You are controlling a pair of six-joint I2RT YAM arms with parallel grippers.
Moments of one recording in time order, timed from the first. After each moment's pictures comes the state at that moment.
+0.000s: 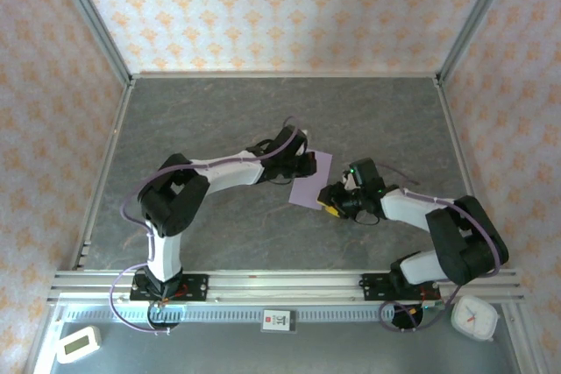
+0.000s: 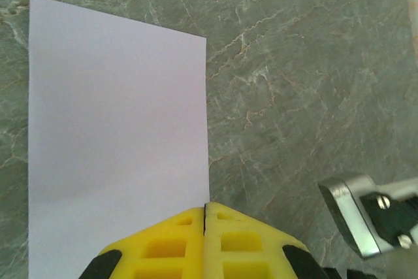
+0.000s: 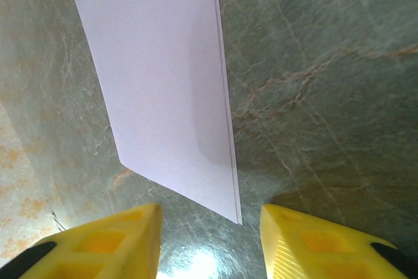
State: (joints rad) left arm -0.72 1.91 1.23 -0.12 0.20 -0.76; right arm 0.40 1.39 0.48 -0.08 -0.52 0.94
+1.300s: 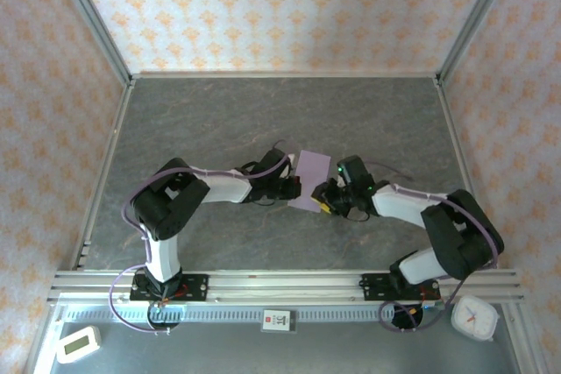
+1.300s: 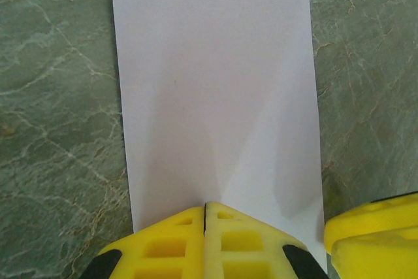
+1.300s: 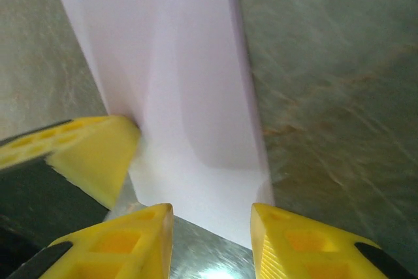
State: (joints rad) left arm -0.71 1.87 0.93 0.07 0.26 -0.68; right arm 0.50 1.45 0.56 -0.08 -0.41 1.10
